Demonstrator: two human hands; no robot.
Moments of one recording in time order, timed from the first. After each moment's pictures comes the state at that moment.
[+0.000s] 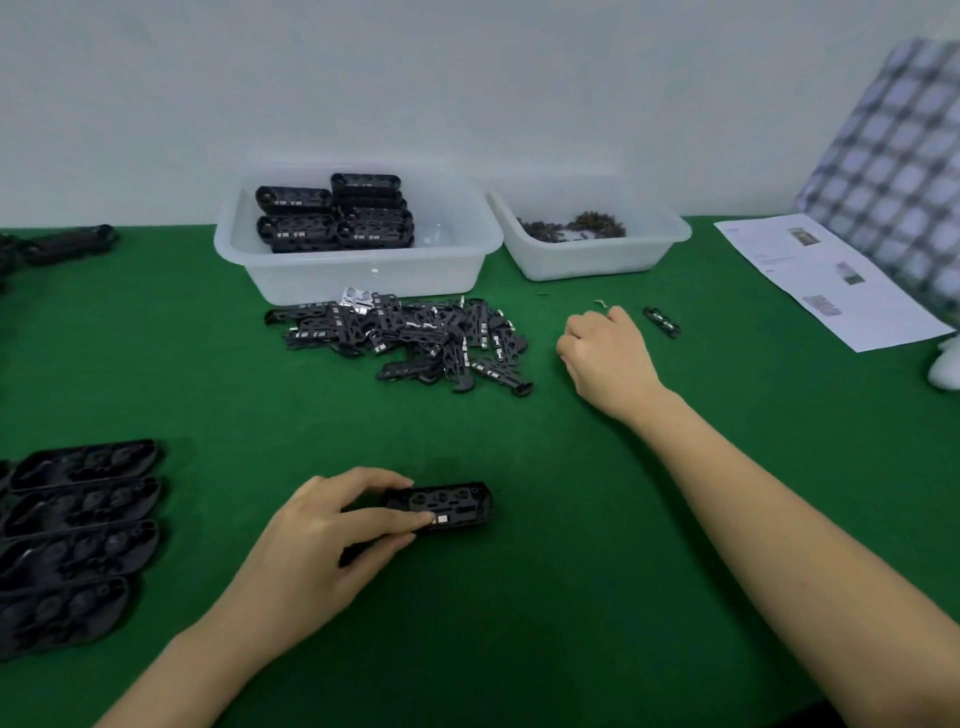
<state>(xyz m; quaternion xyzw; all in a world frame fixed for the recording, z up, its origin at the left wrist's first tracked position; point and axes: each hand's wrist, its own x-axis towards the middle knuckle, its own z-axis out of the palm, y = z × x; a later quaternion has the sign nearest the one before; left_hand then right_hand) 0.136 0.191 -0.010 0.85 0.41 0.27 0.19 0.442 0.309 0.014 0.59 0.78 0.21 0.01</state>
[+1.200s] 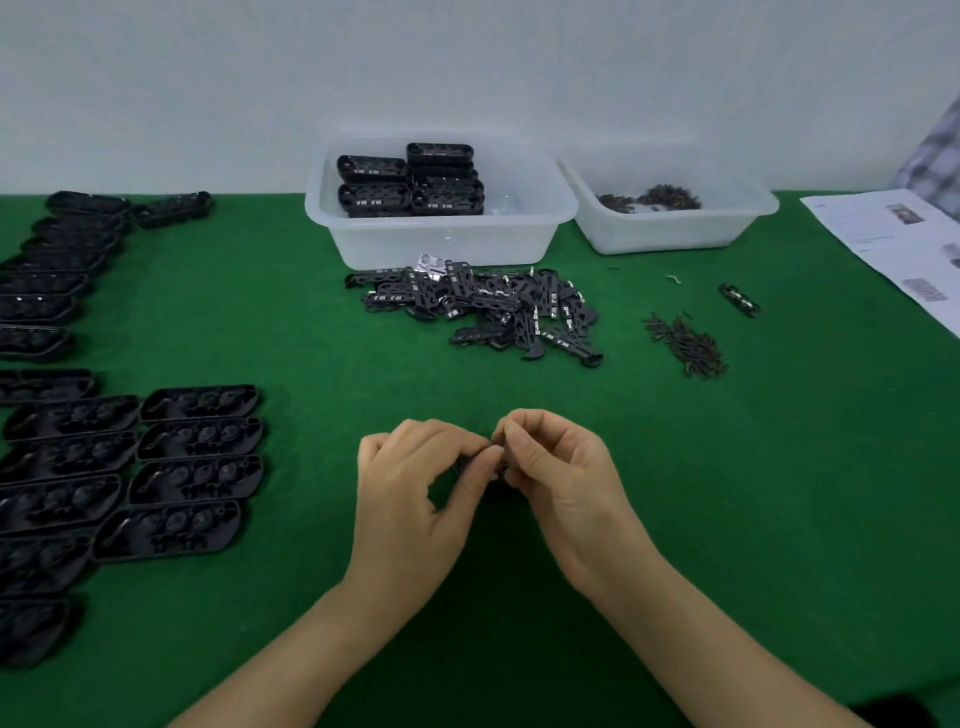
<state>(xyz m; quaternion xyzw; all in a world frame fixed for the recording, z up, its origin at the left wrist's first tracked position) 0.163 0.170 -0.001 0.73 0.47 0.47 0.14 0.293 0.167 0.024 0.44 0.39 -0.60 -0.54</state>
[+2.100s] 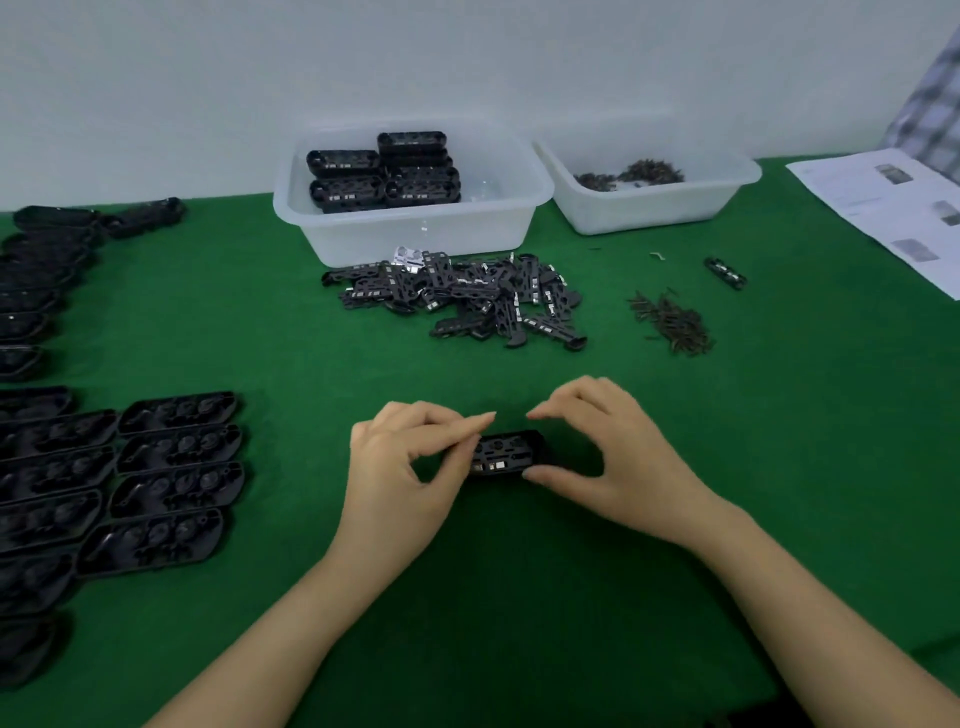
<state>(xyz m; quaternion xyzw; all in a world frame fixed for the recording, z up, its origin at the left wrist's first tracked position) 0.166 0.179 0.006 0.72 0.49 0.43 0.24 0.373 0.186 0.004 0.51 0.82 -0.13 -0.22</state>
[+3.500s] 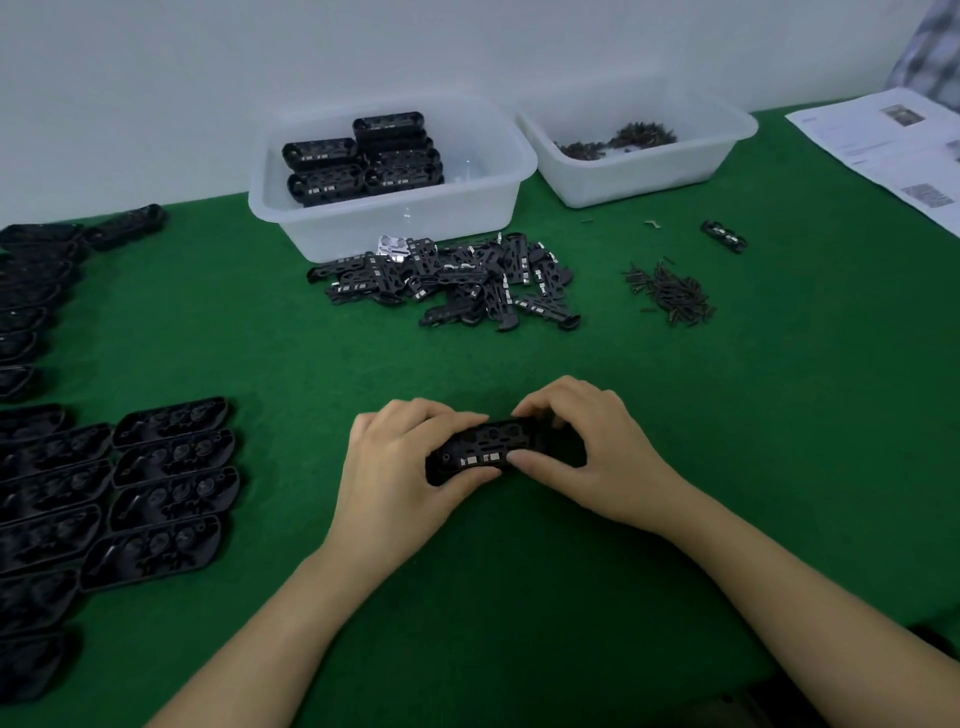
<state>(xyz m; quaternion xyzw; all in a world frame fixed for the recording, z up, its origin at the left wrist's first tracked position) 0.160 0.191 -0.011 0.81 0.49 0.29 0.14 0.357 0.182 -0.005 0.55 0.77 -0.21 -0.25</state>
